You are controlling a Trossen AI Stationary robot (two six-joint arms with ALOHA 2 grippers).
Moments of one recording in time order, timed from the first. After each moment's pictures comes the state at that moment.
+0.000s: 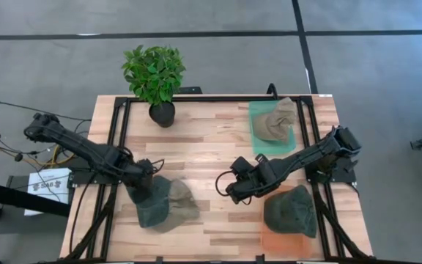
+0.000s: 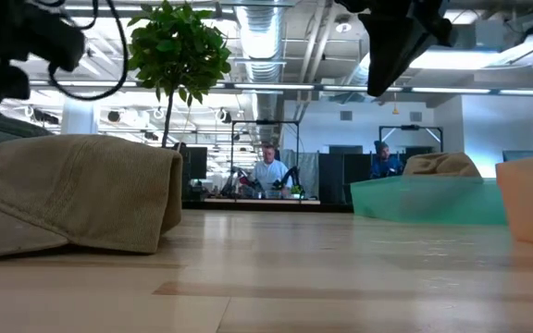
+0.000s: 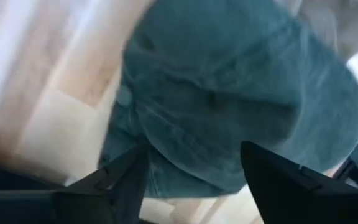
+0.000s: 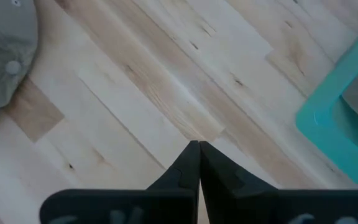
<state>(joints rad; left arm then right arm) -0.39 1.08 0.78 -1.05 0.12 -0.97 0.40 1.78 1.51 -1.17 0.44 1.06</state>
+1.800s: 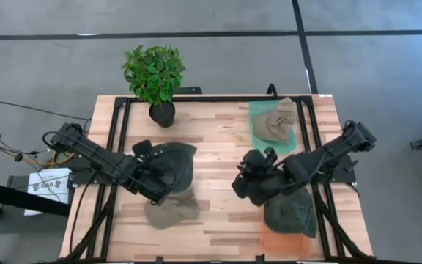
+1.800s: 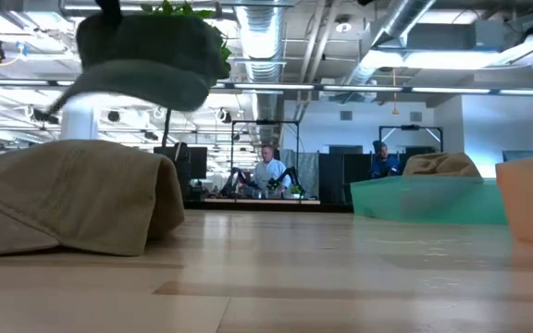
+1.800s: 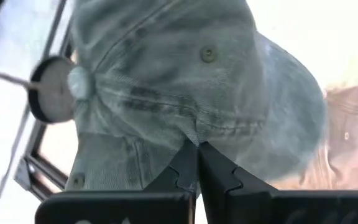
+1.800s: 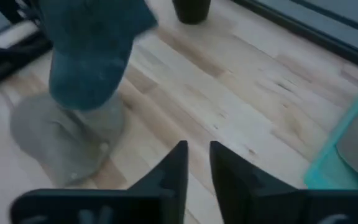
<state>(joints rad) -0.50 1.55 1.57 -1.57 -0.55 -0.82 0.49 1.61 1.58 -1.12 0.71 1.09</state>
